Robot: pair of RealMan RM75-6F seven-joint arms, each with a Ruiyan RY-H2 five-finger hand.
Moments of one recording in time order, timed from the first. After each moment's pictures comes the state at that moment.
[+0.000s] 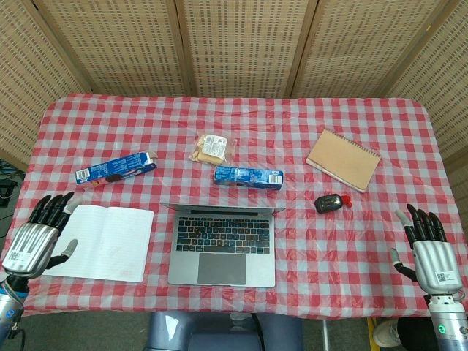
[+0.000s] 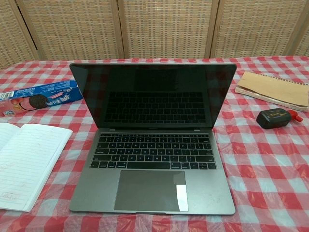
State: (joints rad) left arm -0.20 -1.03 -0.02 -1.77 1.59 1.35 0.15; right arm 0.08 -1.17 0.07 -1.58 -1.51 1.50 -0.09
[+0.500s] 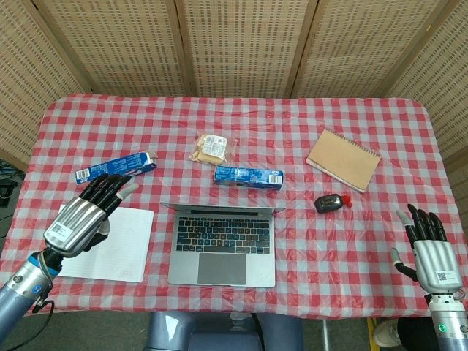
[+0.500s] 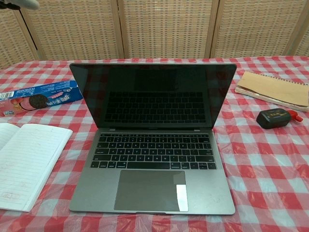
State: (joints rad) left arm -0.44 -0.85 -0.13 -2.03 1.57 1.09 0.13; right arm 0.09 -1.17 0.07 -1.57 -1.50 1.48 -0.07
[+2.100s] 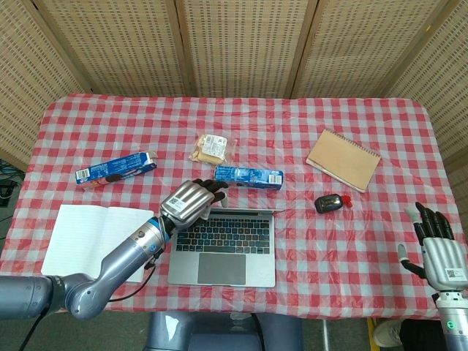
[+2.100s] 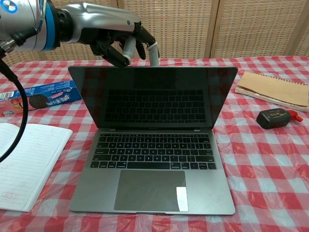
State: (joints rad) left arm -1.06 -1.23 -0.22 -2.00 0.75 0.89 0.52; right arm 0.09 -1.15 0.08 -1.53 -1.47 1.46 0.05
